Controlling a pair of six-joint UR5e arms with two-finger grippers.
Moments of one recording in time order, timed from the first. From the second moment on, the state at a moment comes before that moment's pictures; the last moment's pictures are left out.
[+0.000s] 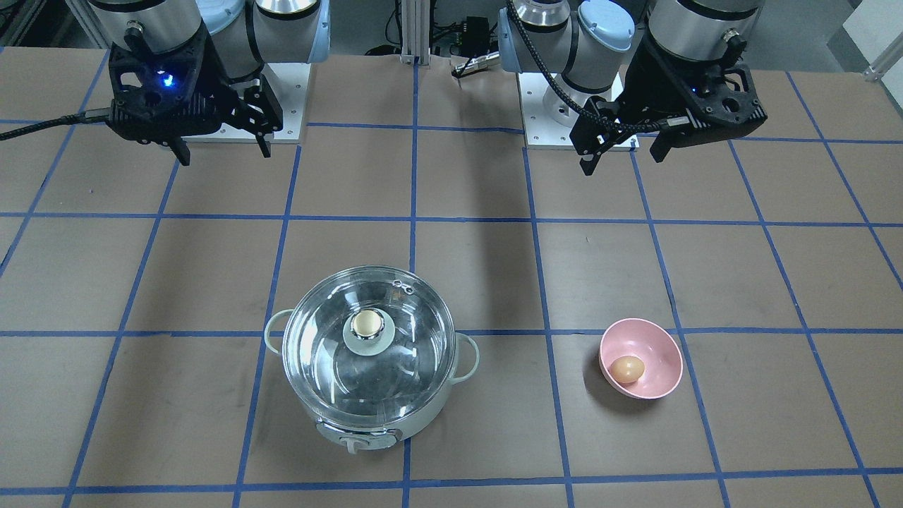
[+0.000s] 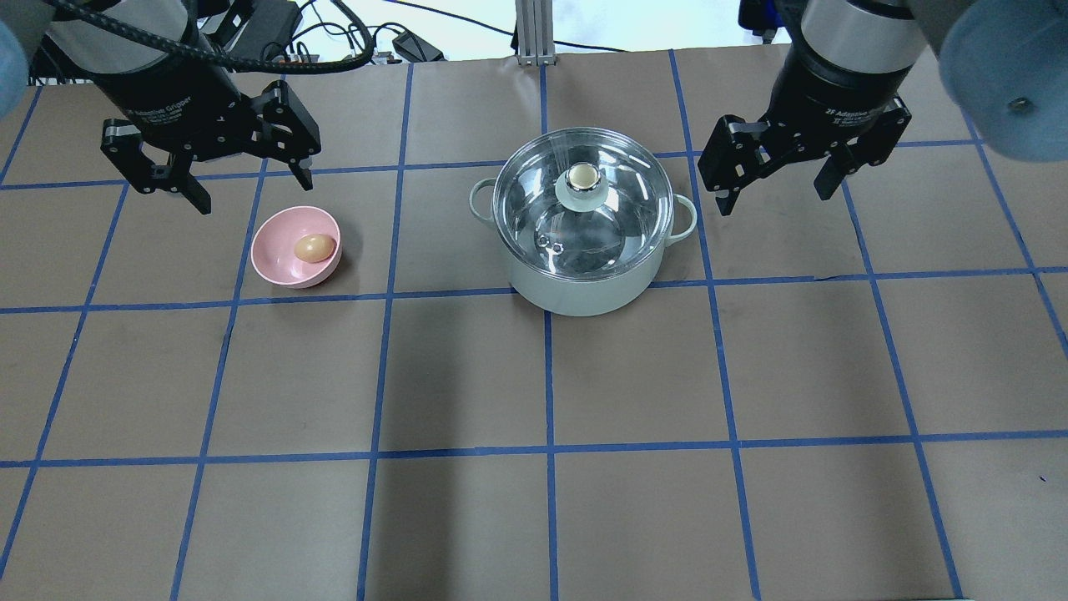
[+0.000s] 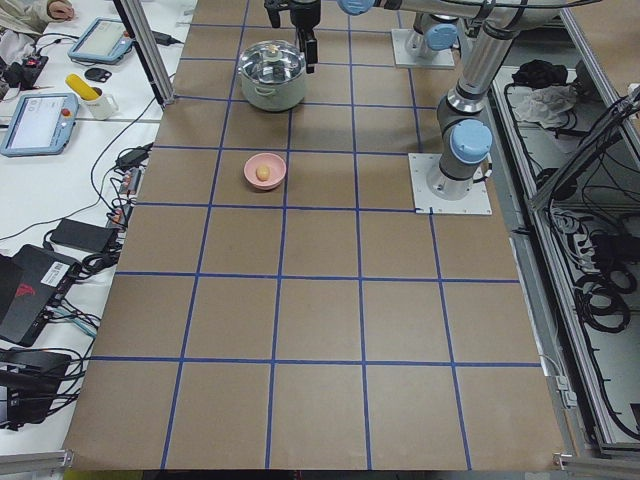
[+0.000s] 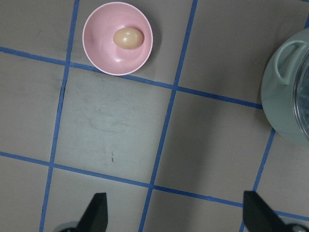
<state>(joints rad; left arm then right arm) -1.56 -1.55 -1.49 -1.68 1.58 -0.23 1.62 -1.60 1.54 -1.49 -1.56 -0.09</state>
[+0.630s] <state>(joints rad) -1.48 -1.59 -1.49 -1.59 1.59 -0.23 1.62 -1.60 1.54 -1.49 -1.56 -0.09</state>
